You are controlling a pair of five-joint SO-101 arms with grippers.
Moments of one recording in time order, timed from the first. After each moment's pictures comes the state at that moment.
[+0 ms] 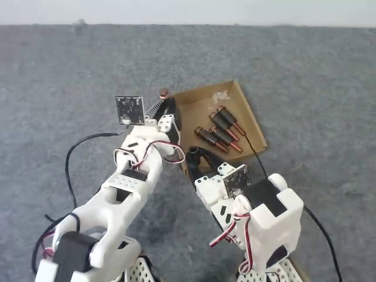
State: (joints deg) left arm 10.8 -16.7 72.7 -27.1 24.3; right arm -35.6 18.4 91.7 -93.0 -2.9
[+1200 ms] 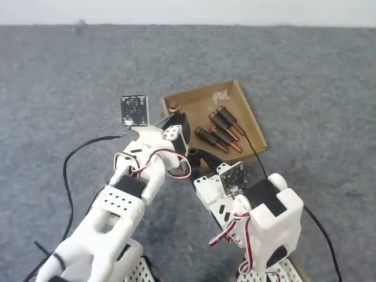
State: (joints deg) left arm 16.9 -40.5 73.0 6.0 29.9; right arm -35.6 18.4 90.4 -88.3 -2.9
